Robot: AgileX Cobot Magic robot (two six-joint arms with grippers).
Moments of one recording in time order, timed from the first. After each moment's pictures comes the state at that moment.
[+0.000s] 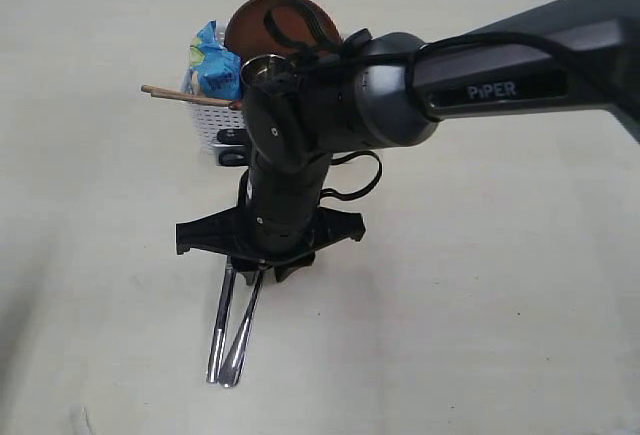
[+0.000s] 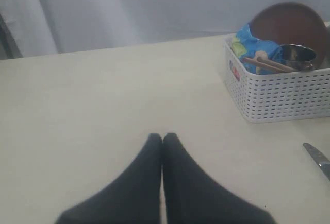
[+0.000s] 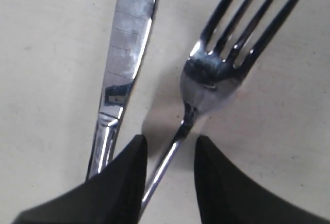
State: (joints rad) left arm -0.15 0.00 0.00 0.04 0.33 0.01; right arm 0.94 2.04 -1.25 0.18 0.72 0.57
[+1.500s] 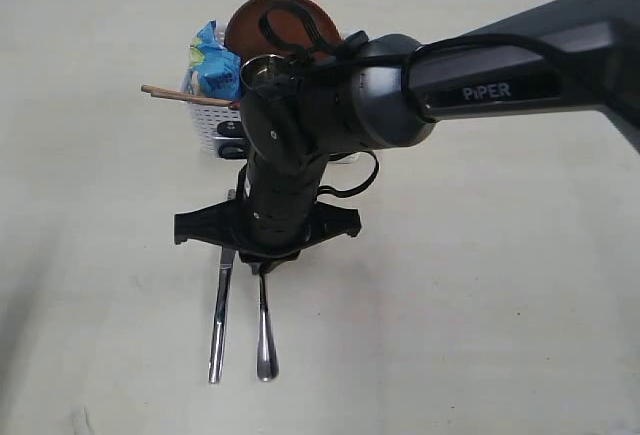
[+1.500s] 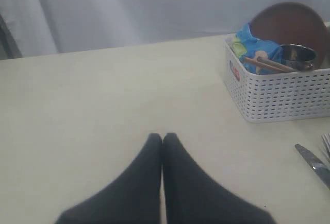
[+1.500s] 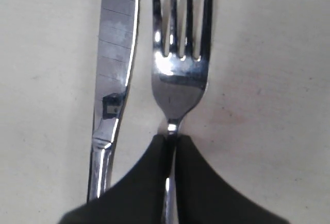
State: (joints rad) left arm -0.15 0.00 0.00 0.04 0.33 0.01; right arm 0.94 2.05 -1.26 0.14 0.68 0.63
